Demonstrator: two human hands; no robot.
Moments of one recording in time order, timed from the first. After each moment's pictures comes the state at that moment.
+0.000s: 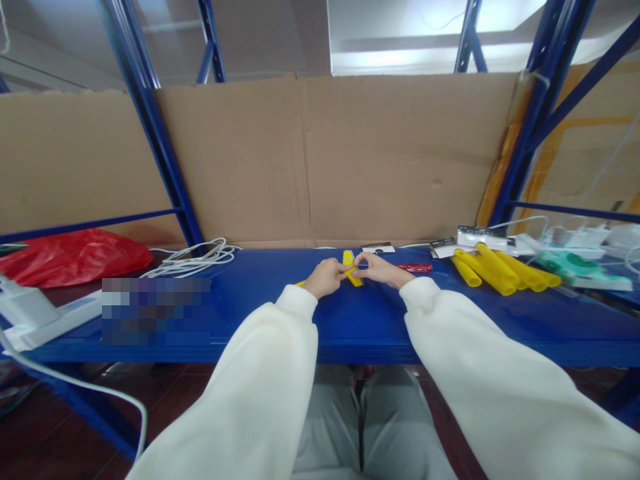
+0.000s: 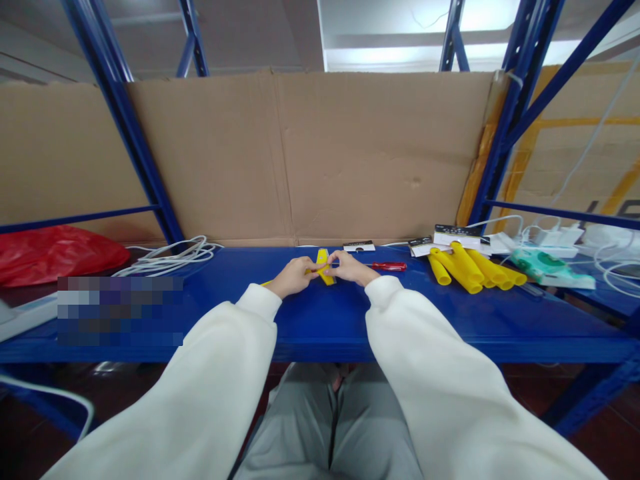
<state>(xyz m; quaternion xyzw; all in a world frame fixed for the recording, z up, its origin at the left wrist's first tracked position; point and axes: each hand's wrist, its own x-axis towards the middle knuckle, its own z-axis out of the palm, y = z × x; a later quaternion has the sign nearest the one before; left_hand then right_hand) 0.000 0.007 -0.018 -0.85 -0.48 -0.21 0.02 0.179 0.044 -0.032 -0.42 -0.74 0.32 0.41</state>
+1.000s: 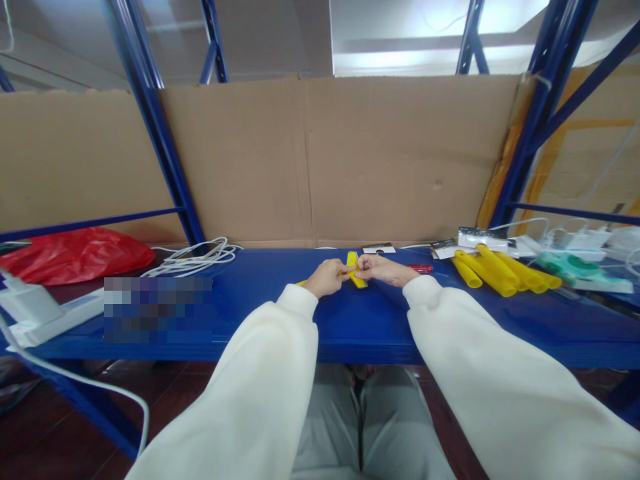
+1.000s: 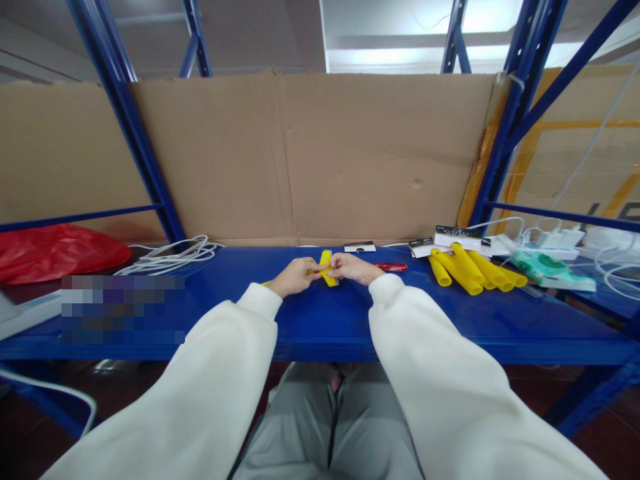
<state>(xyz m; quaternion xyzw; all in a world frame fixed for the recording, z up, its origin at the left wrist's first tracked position) -0.003 0.010 -0.019 -0.88 -0.43 -0.22 0.01 0.186 0.036 -0.027 -0.33 -0.71 0.51 0.35</state>
